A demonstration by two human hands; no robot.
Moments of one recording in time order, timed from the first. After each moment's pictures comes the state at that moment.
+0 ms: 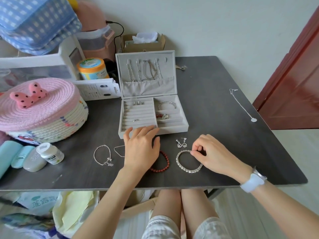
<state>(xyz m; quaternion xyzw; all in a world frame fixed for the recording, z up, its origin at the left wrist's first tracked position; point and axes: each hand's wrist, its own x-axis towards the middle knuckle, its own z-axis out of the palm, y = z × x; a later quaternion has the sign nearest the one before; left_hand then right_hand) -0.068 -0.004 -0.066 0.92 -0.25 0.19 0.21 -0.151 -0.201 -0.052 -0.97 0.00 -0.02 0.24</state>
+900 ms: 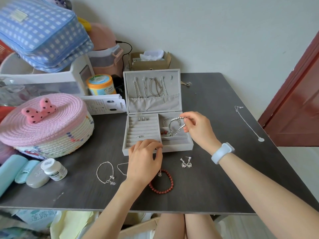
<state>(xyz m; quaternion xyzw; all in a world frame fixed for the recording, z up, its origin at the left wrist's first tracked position) -0.053 -0.007 -0.061 0.91 -0.22 0.13 0.32 -0.041 -0.194 -0.024 -0.86 0.06 -0.22 0.47</state>
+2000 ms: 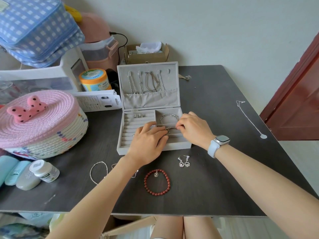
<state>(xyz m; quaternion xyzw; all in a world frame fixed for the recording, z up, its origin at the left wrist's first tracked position) -0.002 -0.028 -0.061 0.91 -0.37 0.09 0.17 -0.025 -0.206 -0.037 -0.99 0.00 -0.08 0.15</state>
